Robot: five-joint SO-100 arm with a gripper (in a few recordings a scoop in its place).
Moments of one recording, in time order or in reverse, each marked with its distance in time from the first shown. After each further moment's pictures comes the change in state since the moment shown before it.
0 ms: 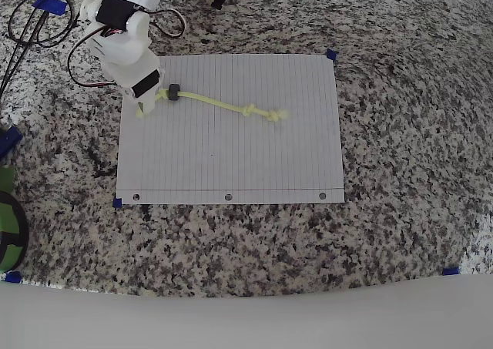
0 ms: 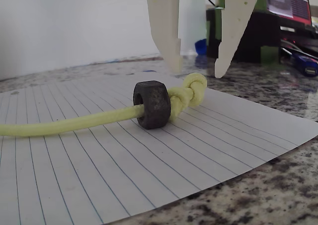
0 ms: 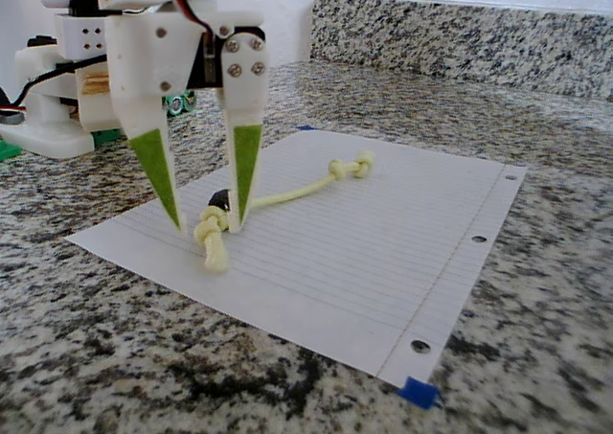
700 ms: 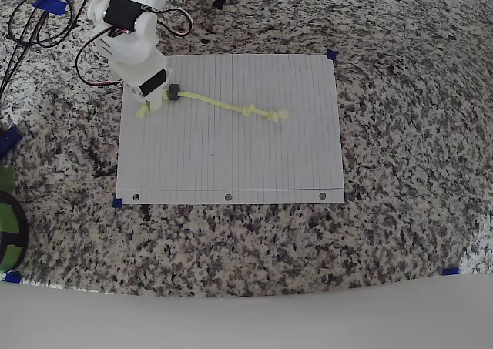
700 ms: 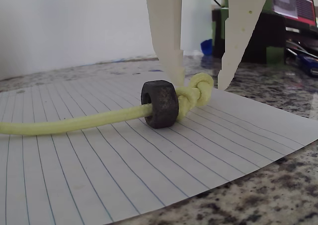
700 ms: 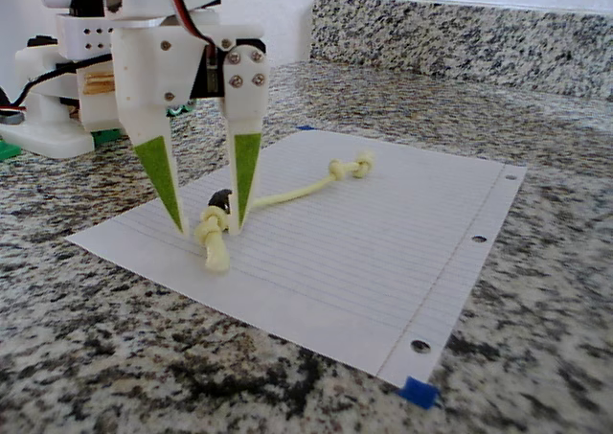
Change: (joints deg) arm -1.1 1.0 3.4 -1.0 -1.0
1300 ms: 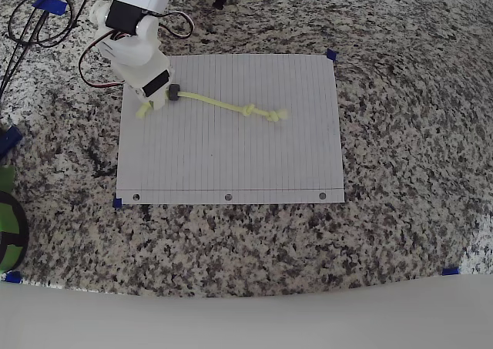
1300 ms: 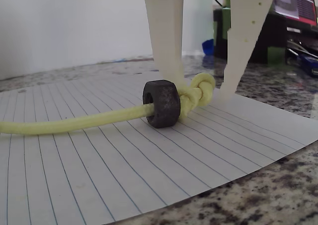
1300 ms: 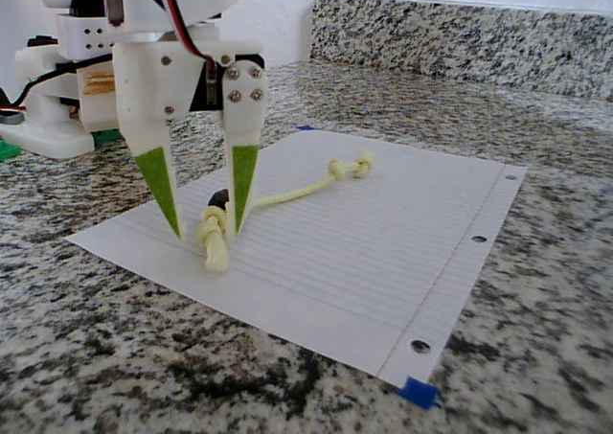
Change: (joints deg) arm -0.2 -1.3 0.8 -0.1 -0.4
